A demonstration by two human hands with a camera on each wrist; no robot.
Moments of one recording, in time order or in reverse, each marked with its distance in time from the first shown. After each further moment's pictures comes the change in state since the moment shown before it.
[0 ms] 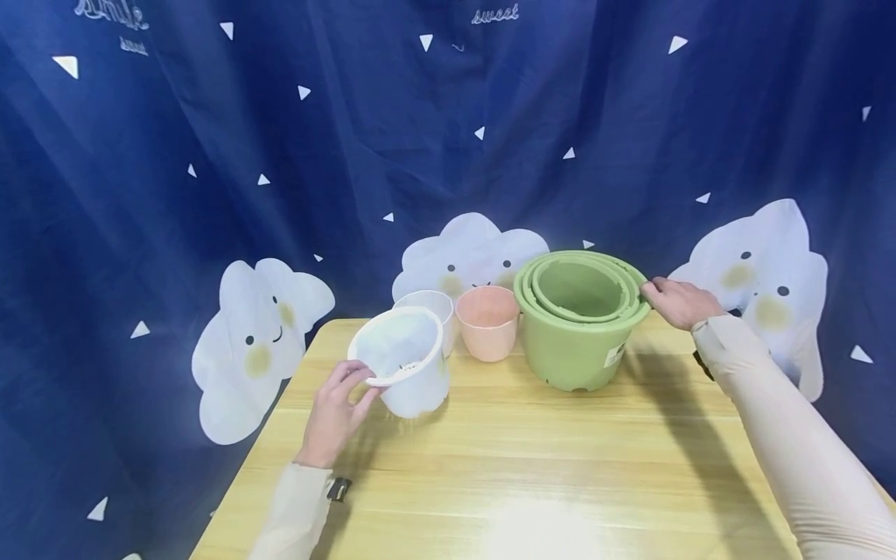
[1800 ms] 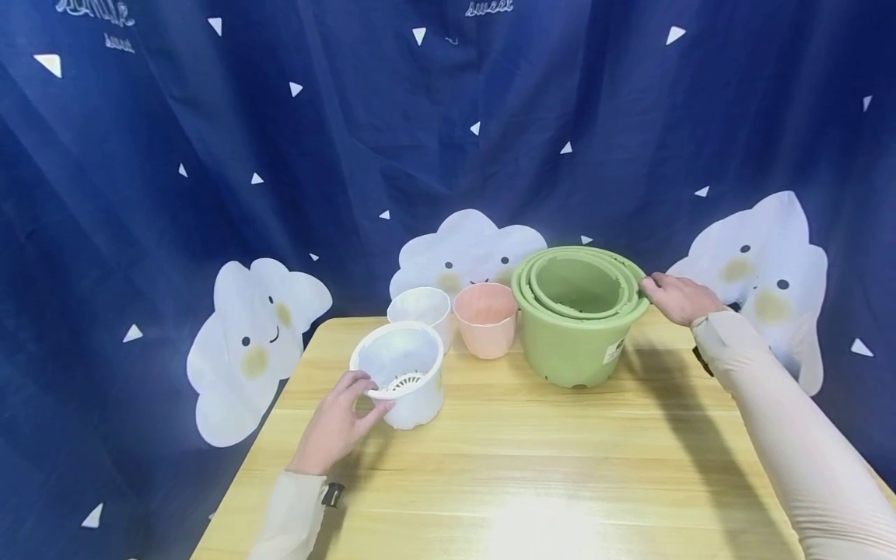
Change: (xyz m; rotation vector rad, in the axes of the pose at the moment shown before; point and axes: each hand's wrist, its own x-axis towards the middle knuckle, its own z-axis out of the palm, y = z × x) left_hand -0.011 -0.003 -0.004 0.055 -0.357 -0.167; right_hand 0.001 0.000 0.000 0.025 0.000 0.012
